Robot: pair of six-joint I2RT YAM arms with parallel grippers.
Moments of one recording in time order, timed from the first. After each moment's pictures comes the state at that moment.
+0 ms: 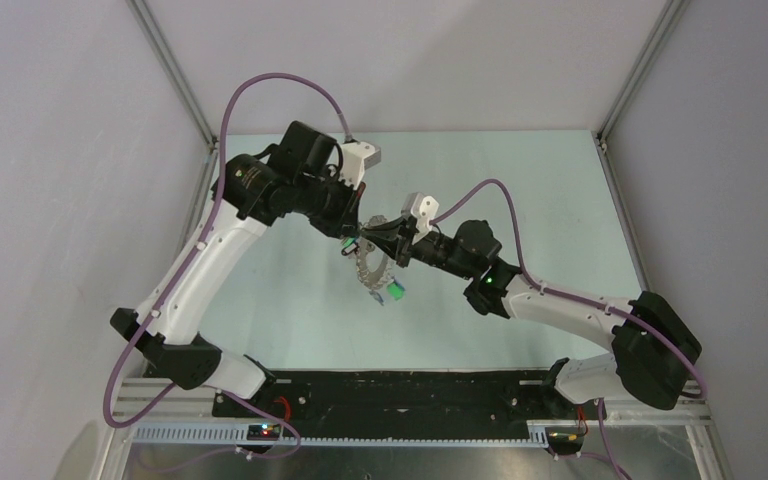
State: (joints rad) left arm -0.63 1.46 1.85 -1.29 0.24 -0.03; right arm 0.89 1.35 0.81 0.73 -0.32 -0.03
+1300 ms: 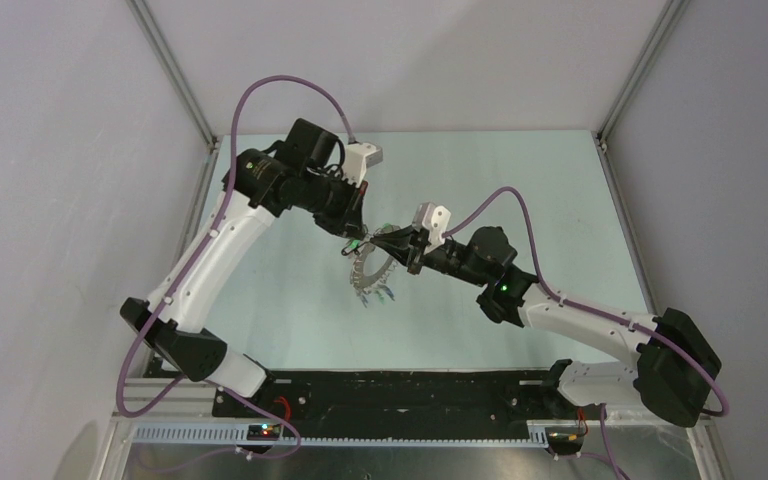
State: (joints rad) left arm -0.57 1.50 1.81 -1.27 0.36 -0.02; right arm 0.89 1.23 0.76 0.67 -0.35 -0.09
